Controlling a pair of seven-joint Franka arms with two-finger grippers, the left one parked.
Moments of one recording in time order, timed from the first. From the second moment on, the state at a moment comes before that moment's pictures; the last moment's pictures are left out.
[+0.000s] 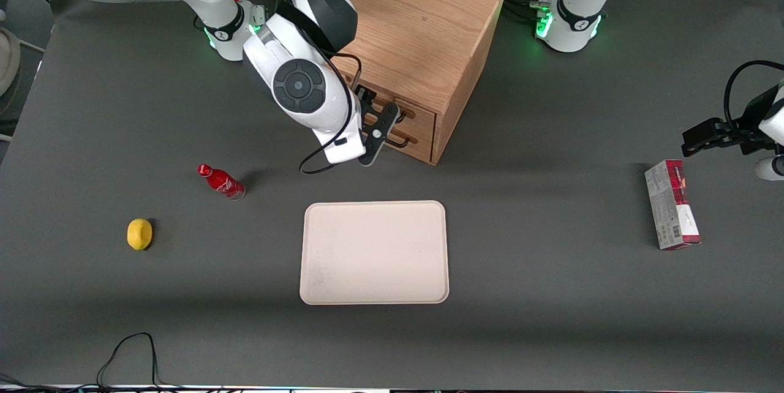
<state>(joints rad) 0.51 0.45 0.19 -1.45 0.17 1.70 -0.38</state>
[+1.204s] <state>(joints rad) 0.54 0.43 0.19 -1.57 0.16 1.81 -0.46</state>
